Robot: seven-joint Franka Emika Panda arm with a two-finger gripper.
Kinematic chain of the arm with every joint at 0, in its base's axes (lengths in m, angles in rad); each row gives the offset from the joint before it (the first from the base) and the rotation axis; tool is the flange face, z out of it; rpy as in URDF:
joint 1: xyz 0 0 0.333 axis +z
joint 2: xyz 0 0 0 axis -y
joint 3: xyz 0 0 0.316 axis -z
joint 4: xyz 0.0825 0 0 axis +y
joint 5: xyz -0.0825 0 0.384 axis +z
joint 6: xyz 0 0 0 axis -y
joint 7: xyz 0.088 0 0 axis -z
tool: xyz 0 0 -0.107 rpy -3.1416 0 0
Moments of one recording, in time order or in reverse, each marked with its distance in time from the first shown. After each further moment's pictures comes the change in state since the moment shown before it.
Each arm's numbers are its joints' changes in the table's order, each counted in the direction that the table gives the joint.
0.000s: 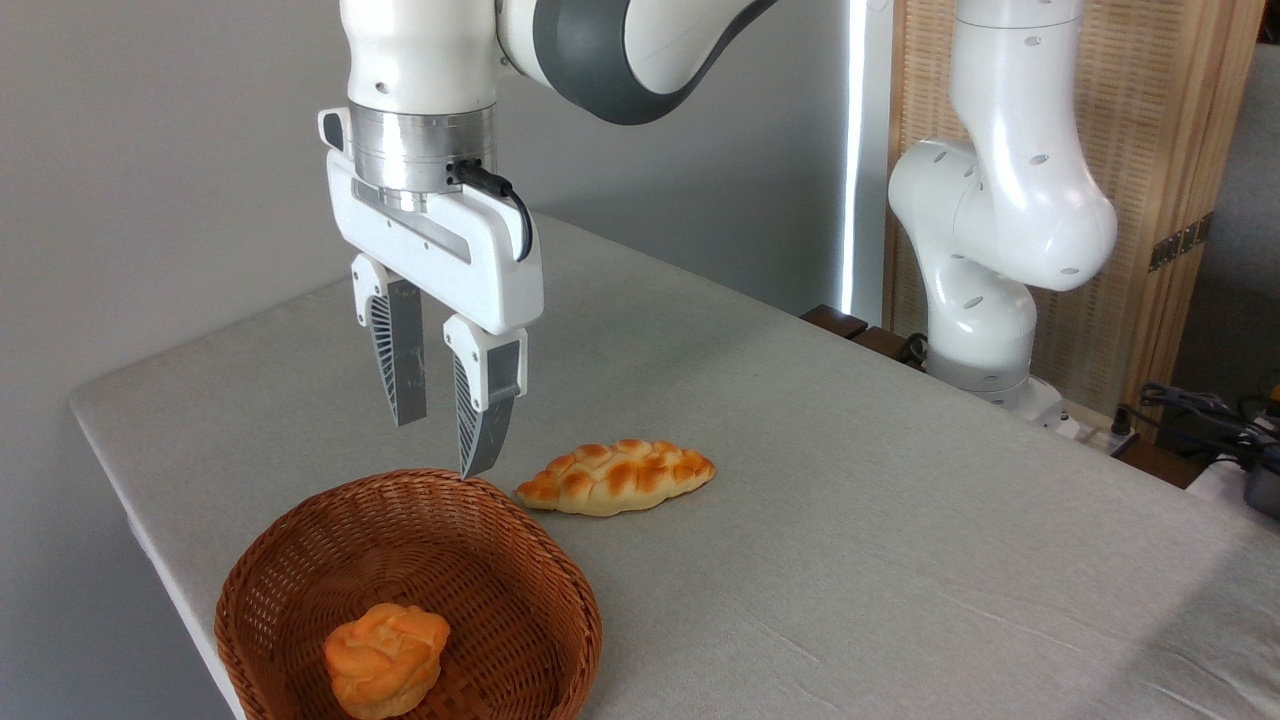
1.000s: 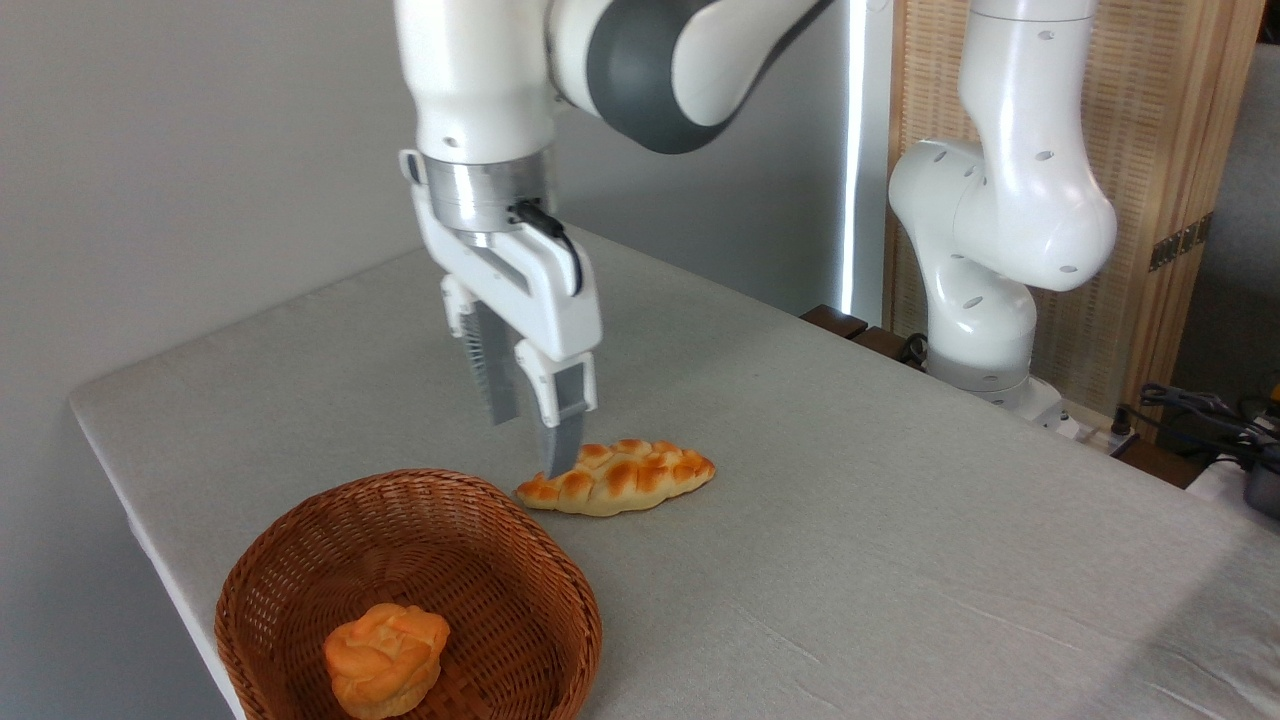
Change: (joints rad) arm -0.009 0.118 0.001 0.212 0.000 -0.043 0.172
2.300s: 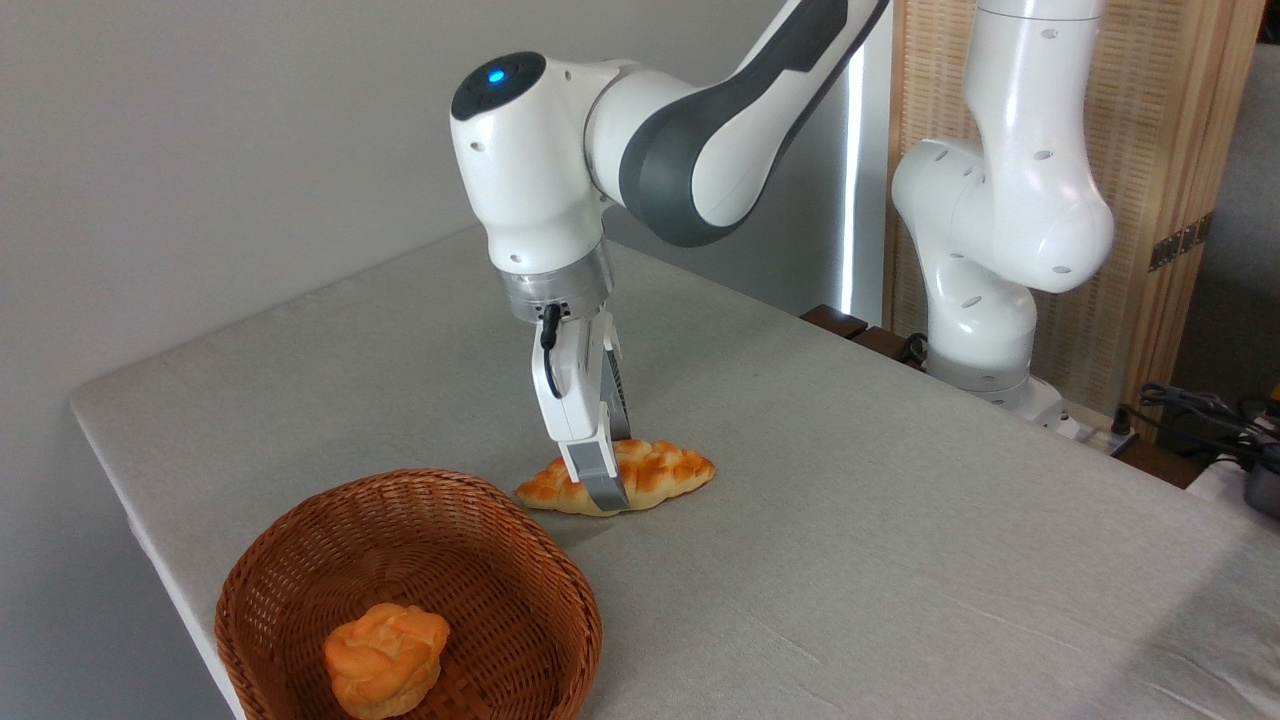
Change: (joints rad) arm -0.054 0.003 0.001 0.210 0.000 0.028 0.551
